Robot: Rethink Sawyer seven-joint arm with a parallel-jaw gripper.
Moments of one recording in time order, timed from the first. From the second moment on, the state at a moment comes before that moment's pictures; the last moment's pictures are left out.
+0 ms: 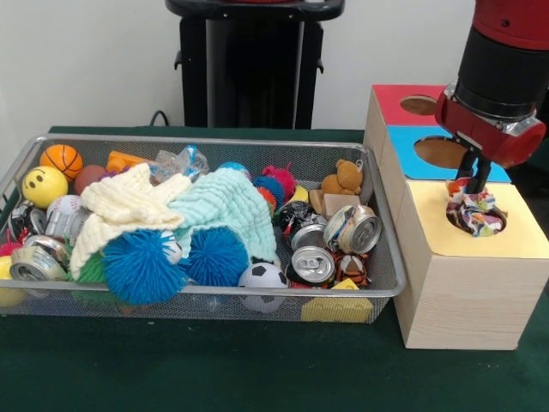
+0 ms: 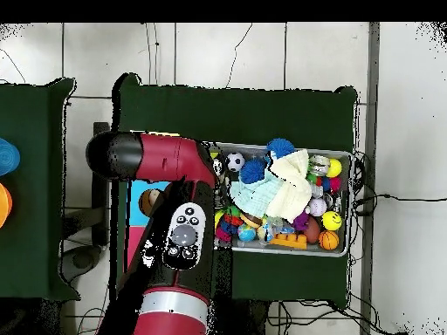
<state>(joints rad) 0.18 -0.44 -0.23 1.27 0.26 0.83 2.67</state>
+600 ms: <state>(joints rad) 0.18 -0.42 -0.22 1.28 0.26 0.78 2.67</state>
